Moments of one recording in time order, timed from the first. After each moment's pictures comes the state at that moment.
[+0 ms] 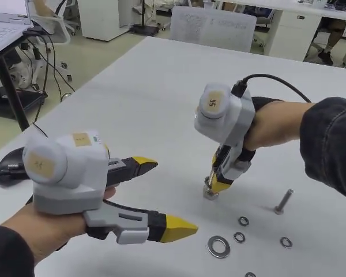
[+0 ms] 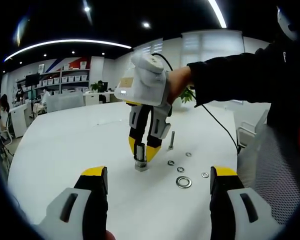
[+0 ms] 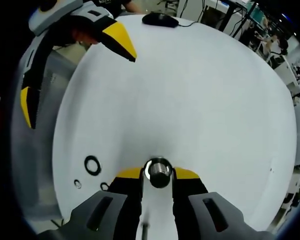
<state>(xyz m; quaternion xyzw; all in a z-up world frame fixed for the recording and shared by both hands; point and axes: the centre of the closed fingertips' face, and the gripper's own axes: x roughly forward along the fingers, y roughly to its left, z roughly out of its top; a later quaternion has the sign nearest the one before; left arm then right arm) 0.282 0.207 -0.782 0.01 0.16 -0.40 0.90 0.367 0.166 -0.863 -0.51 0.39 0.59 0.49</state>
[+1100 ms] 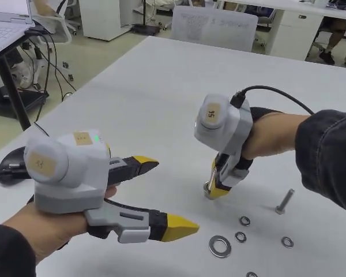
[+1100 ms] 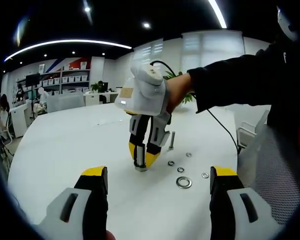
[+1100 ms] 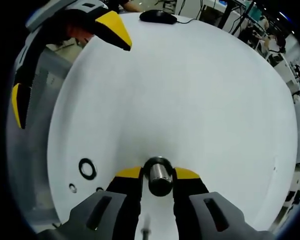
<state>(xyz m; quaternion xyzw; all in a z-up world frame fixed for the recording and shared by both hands) 0.283 0.209 -0.781 0.01 0.15 -0.40 0.90 0.371 0.167 -0.869 -0.50 0.39 0.59 0.50</state>
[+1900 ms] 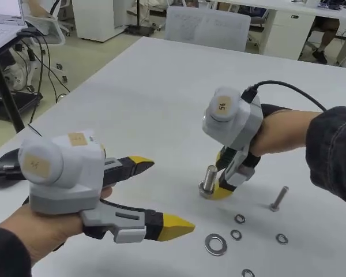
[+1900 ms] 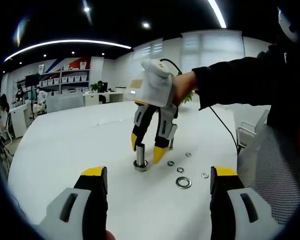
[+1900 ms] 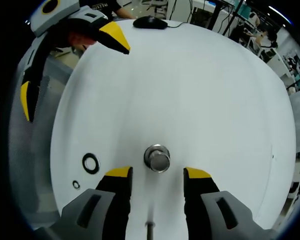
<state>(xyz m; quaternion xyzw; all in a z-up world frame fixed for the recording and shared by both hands) 0.283 0.208 -0.781 0.01 0.15 -0.40 0.90 0.373 0.148 -0.854 -0.48 0.39 0.58 0.53</state>
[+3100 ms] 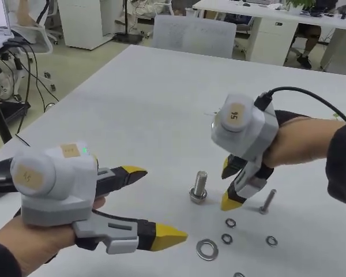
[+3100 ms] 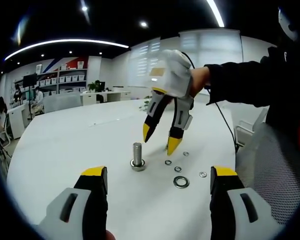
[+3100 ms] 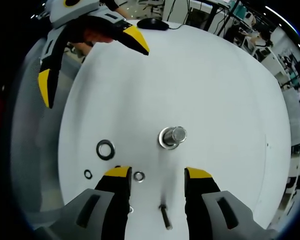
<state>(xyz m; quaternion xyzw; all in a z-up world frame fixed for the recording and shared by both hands) 0.285 0.199 -0.783 0.02 0.16 -0.41 0.90 0.354 0.117 -0.835 -0.48 0.38 0.57 0.55</state>
